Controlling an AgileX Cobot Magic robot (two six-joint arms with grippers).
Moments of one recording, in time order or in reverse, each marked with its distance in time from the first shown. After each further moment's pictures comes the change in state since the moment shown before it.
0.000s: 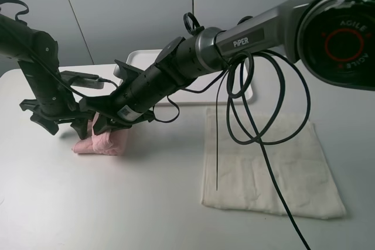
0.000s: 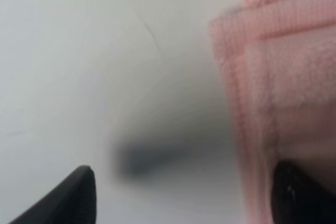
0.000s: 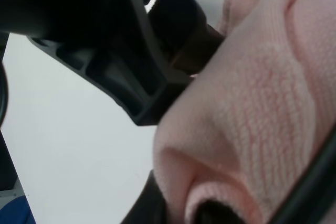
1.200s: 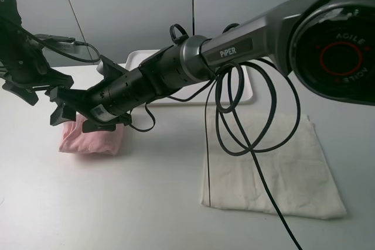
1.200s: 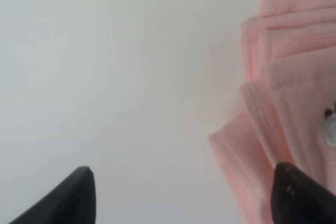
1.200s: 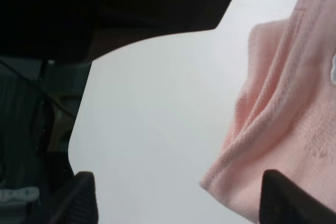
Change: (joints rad) left arm 0.099 -0.157 -0.101 -0.064 0.136 0.154; right arm 0.077 0.000 0.000 0.335 -0.076 -0.144
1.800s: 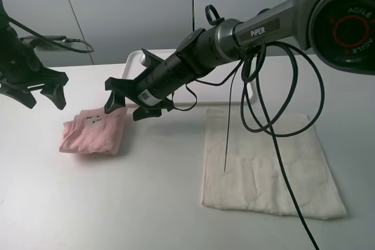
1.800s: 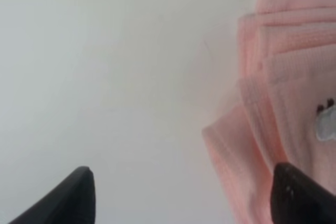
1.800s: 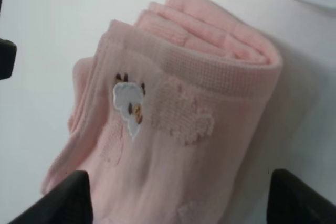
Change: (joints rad) left arm 0.053 0.000 0.000 -0.109 0.012 0.068; right arm -0.174 0.000 0.000 -0.370 0.035 0.247
